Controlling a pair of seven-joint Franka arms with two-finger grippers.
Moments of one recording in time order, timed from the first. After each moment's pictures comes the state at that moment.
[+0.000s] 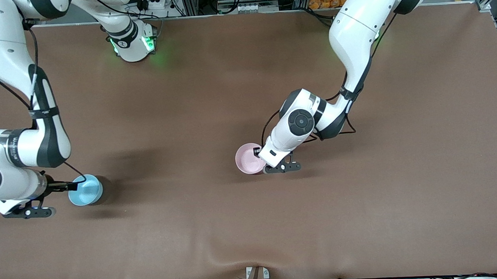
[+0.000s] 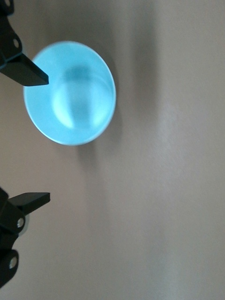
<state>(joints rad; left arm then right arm) -0.50 0.76 -0.18 -1.52 -0.14 2.40 -0.62 -0.14 0.65 -0.03 -1.49 -0.24 2.08 0.00</state>
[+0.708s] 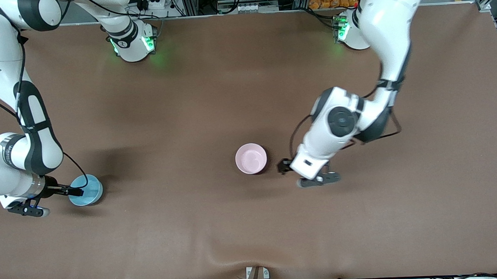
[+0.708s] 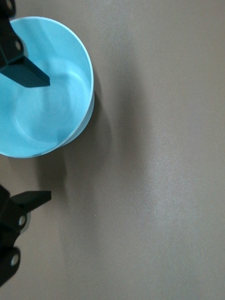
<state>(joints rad) -0.34 0.61 -0.15 -1.49 -0.03 2.25 -0.60 -0.23 0.73 -0.03 -1.57 0.07 2.27 -0.08</state>
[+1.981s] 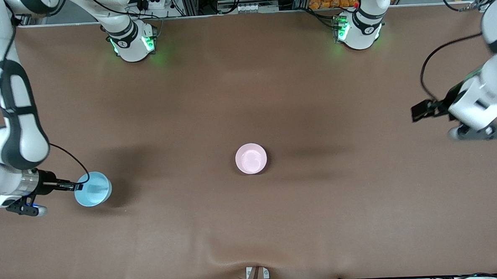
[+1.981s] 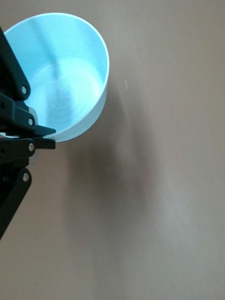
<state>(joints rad) -0.01 0.17 -0.11 -1.43 0.04 1.51 -0.10 -0.21 0.57 0.04 -1.54 0.26 1.99 -0.04</state>
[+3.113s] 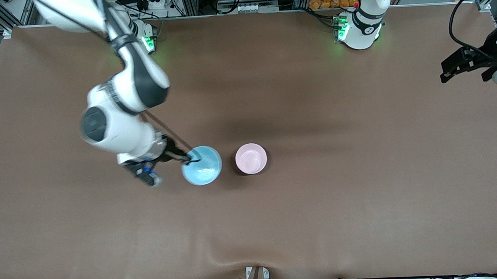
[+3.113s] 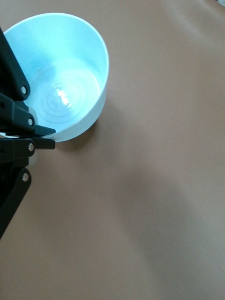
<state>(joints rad) -0.01 -0.01 -0.05 -1.50 0.02 1.48 -0.03 0.40 0.45 0.06 -1.57 0.30 2.10 0.93</state>
